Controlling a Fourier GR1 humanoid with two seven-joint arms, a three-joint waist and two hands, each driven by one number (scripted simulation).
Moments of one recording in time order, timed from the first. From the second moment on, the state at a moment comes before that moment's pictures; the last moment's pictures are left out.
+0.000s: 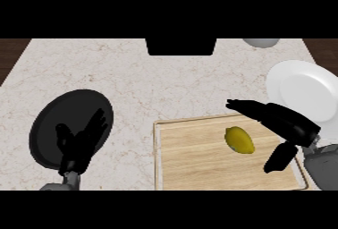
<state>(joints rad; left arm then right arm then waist) -0.01 0.18 -0.13 -1.40 0.19 0.10 0.19 -0.30 -0.59 0.32 -1.55 0.43 0.50 -0.13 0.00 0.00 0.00</state>
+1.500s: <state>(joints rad) 0.02 0.11 -0.08 -1.43 0.13 0.04 0.18 -0.31 -0.38 0.32 -1.32 0.95 0.34 -0.34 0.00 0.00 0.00</state>
